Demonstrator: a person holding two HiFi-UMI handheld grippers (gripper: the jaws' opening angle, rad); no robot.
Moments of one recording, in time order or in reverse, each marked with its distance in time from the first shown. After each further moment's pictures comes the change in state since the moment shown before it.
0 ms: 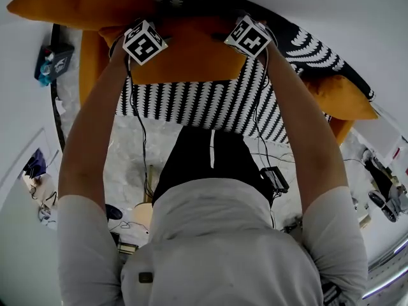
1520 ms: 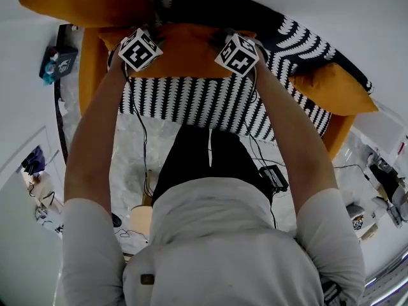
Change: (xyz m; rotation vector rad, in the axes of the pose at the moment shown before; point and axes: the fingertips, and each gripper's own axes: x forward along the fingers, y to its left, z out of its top) left arm -0.032 -0.077 0.014 -0.031 0.001 0.026; right arm -0.051 0.080 -0.033 -0.095 -0.044 -0.102
